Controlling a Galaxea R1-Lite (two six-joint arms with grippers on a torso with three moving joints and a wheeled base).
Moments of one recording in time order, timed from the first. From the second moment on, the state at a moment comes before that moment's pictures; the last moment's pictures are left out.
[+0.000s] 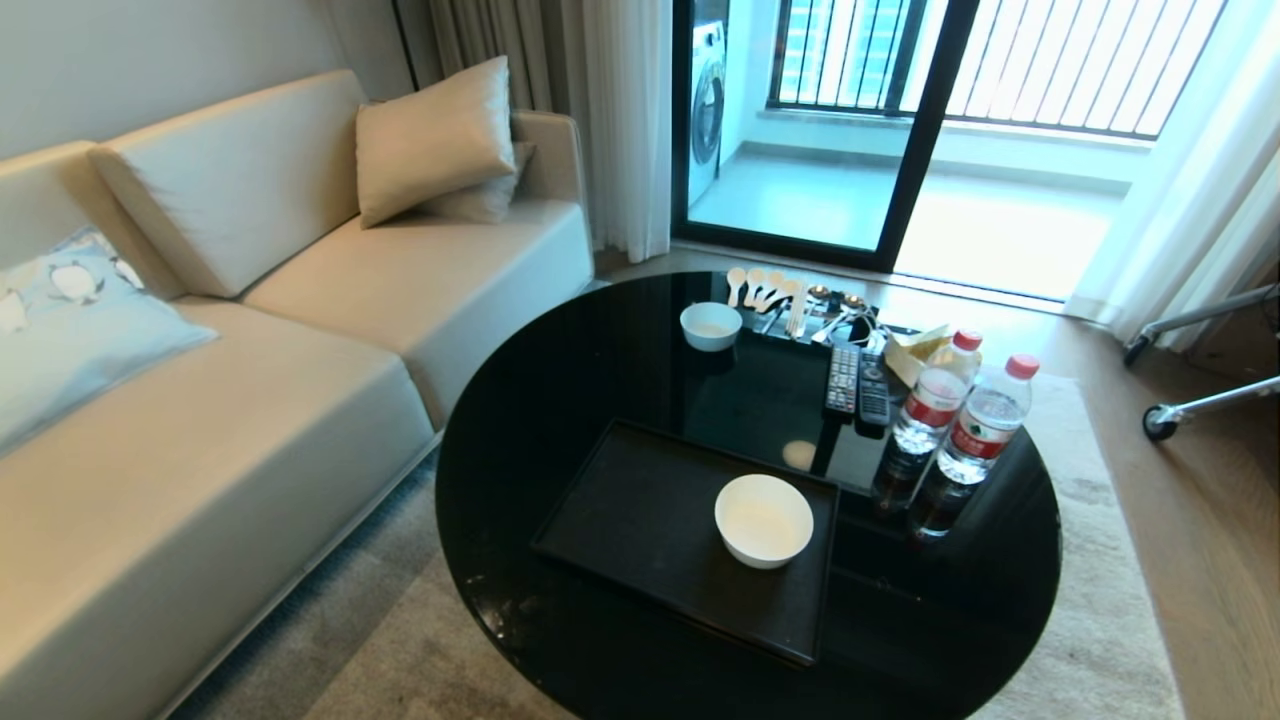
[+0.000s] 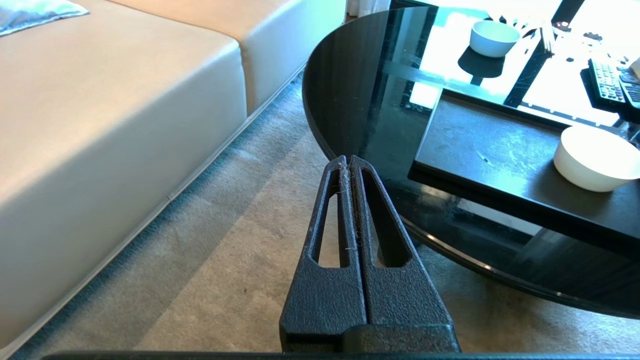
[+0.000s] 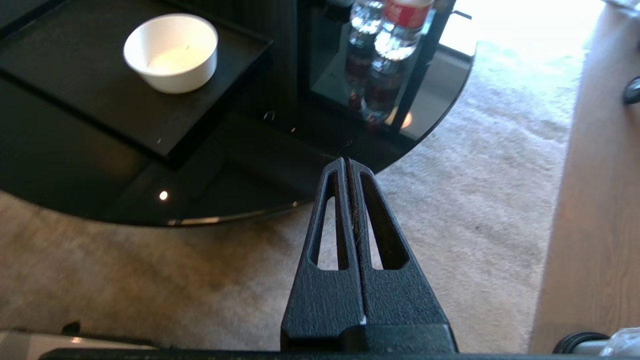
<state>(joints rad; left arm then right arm) 0.00 0.00 0.00 -0.01 0.01 -0.09 0.07 0.30 0.00 -0.09 -0.02 -0.09</state>
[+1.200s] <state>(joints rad) 0.00 0.00 0.00 -0.01 0.01 -0.09 0.00 0.00 0.00 0.00 0.05 -0.10</state>
